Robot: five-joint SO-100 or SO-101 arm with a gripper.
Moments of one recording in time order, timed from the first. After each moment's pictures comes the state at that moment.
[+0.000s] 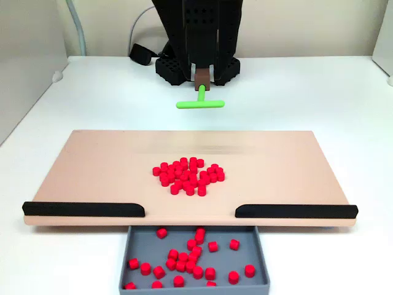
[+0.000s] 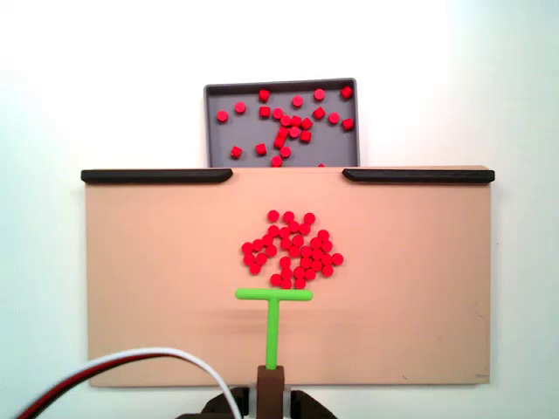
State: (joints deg) arm -0.3 100.3 97.6 89.0 -85.3
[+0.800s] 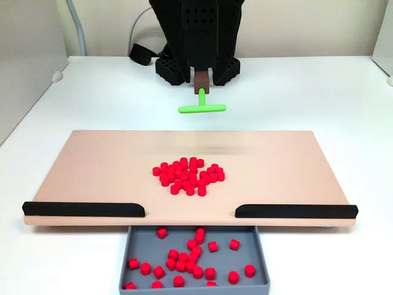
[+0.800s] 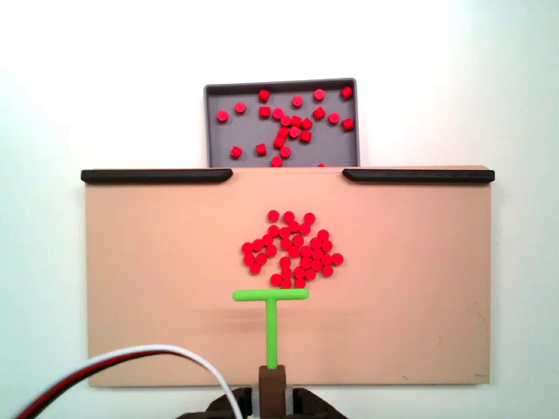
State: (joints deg) arm 0.1 99.2 97.6 89.0 -89.3
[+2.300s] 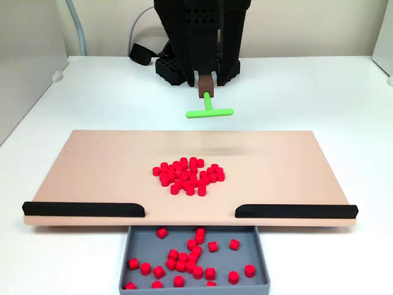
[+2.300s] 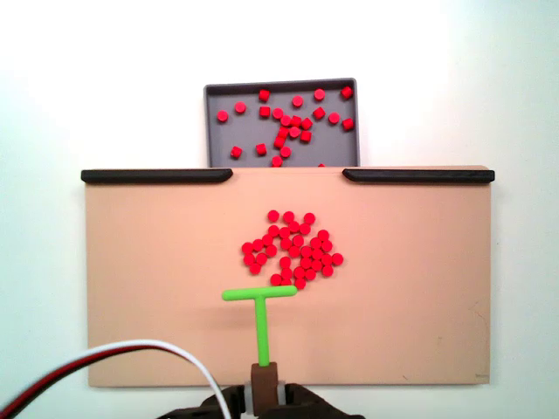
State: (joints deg) arm -0.9 98.0 97.6 88.7 -90.7
